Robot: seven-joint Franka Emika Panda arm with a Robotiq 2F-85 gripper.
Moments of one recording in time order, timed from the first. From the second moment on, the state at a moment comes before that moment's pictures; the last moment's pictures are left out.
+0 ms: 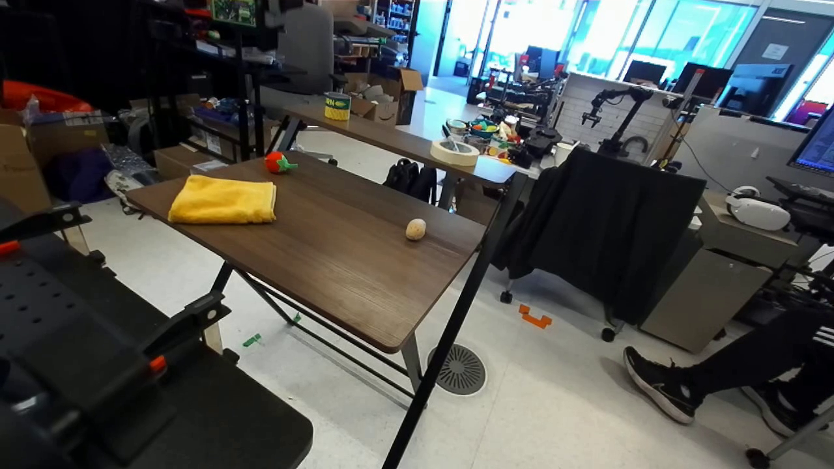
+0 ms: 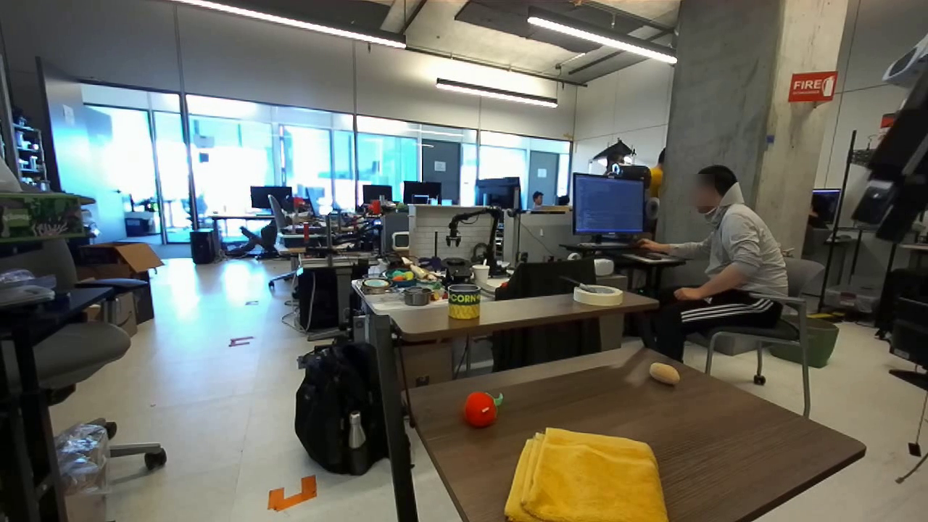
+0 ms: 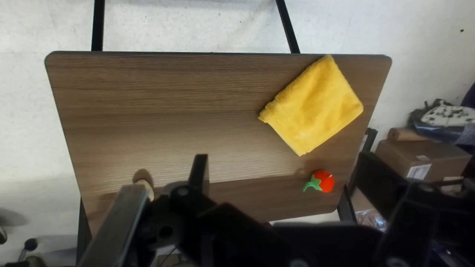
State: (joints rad) arm 0.08 -0.26 -0.23 -2.55 0.30 2.43 -0.48
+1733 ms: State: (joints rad) arm 0.24 0.51 -0.11 -2.20 0.10 2.89 0.30
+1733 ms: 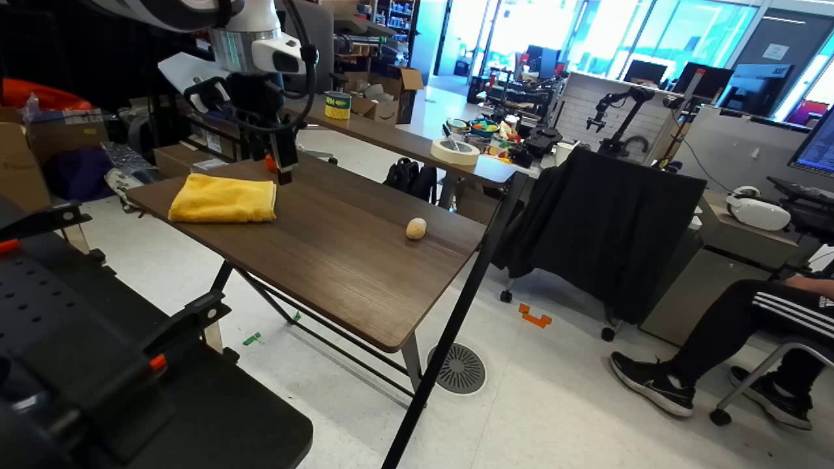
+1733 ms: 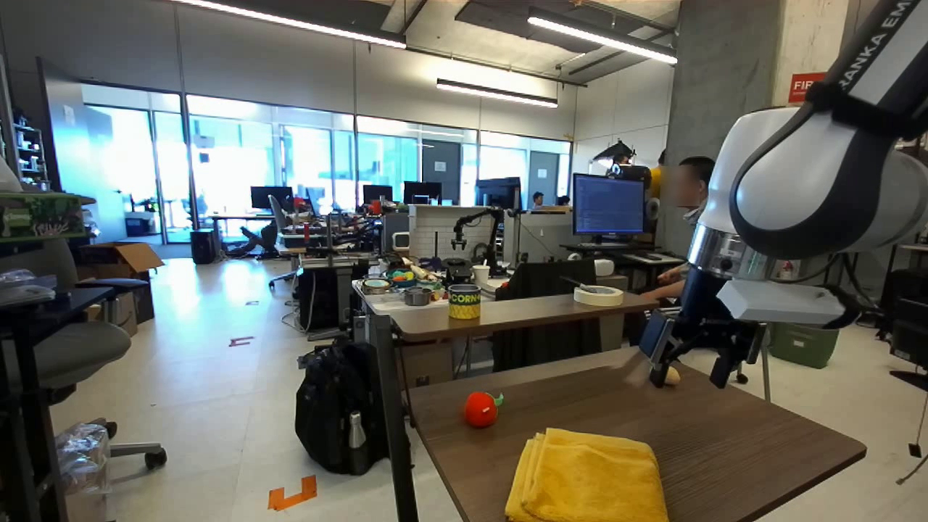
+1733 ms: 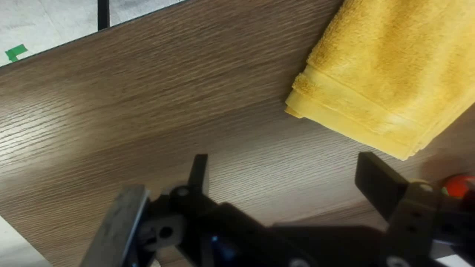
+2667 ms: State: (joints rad) arm 0.31 0.64 -0.06 -1.97 0.08 2.68 0.47
